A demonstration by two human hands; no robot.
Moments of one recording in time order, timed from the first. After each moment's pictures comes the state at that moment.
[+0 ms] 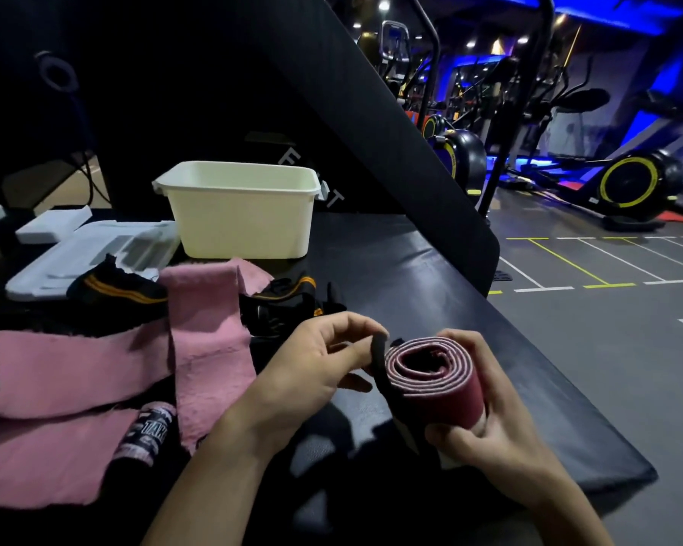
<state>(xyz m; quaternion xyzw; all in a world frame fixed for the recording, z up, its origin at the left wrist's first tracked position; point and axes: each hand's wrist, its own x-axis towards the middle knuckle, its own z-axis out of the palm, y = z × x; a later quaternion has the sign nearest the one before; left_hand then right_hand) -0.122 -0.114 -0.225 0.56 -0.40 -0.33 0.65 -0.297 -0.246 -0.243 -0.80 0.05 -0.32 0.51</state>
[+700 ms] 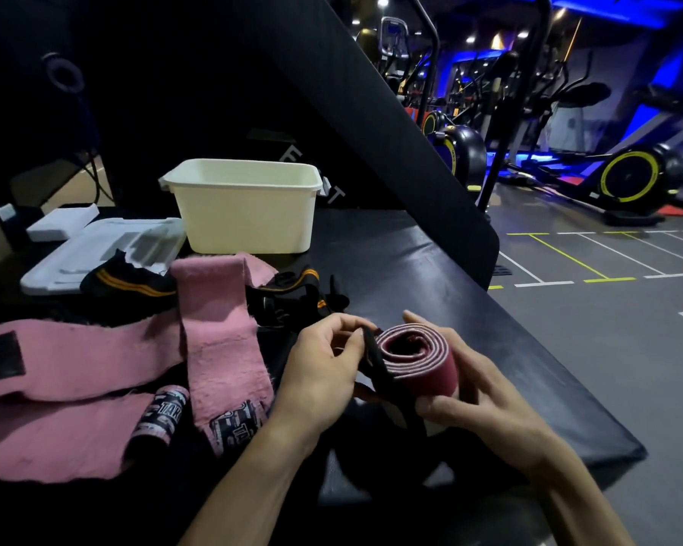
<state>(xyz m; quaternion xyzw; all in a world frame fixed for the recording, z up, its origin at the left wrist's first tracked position) -0.146 -0.117 -0.240 0.65 -0.31 -0.19 0.67 -0.298 -0.255 -0.246 -0.82 0.05 -0.21 0.53</state>
